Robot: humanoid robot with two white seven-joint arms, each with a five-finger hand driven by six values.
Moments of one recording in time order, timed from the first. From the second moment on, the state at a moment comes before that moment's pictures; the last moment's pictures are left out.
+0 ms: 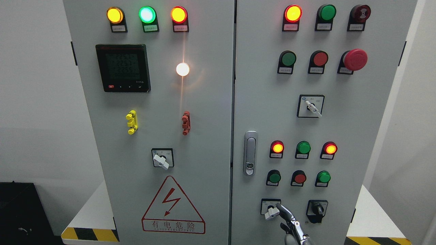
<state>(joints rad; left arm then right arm) 0.00 -0.10 -0.10 -0.07 0.07 -0.06 0.01 0.11 0.13 0.11 -2.08 0.13 0.01 0.16</state>
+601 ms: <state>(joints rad) 0.00 -0.10 -0.10 -0.07 0.07 -0.06 0.01 0.10 0.13 0.12 -2.08 0.14 0.01 0.15</state>
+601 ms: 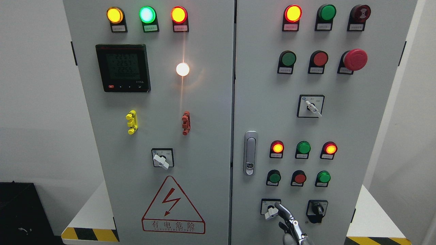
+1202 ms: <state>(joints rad) 0.00 -0.10 -0.10 -0.07 0.07 -0.06 0.01 0.06 0.13 0.13 -2.09 0.38 0.01 0.15</state>
